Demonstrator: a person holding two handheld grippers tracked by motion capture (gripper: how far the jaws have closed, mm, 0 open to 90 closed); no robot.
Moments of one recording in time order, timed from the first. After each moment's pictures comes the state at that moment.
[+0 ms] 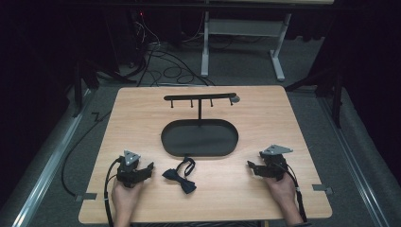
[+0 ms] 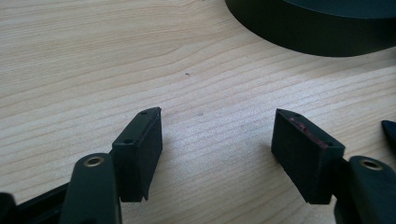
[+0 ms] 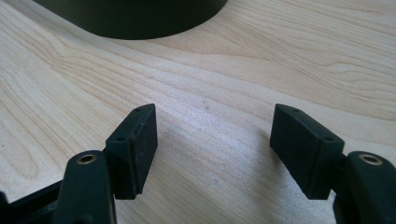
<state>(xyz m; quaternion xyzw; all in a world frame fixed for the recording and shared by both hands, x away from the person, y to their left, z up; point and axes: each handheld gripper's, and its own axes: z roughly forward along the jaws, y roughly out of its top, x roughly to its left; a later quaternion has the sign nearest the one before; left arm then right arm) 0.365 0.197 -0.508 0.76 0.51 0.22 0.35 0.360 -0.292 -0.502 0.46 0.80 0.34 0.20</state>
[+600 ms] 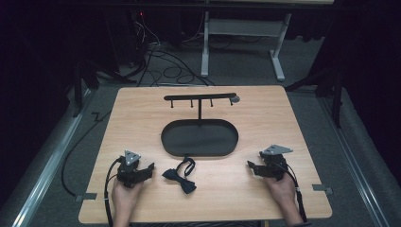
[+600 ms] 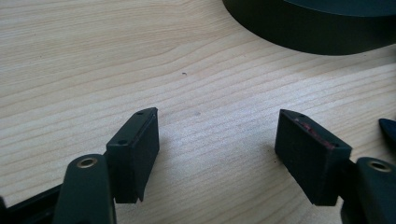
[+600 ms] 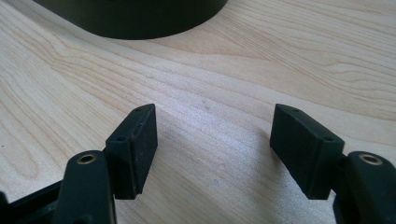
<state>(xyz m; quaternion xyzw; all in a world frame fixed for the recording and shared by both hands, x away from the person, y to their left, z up) 0.365 0.196 -0.508 0.76 0.50 0.22 0.35 0.360 -0.292 -0.502 0.45 0.80 0.34 0.20</state>
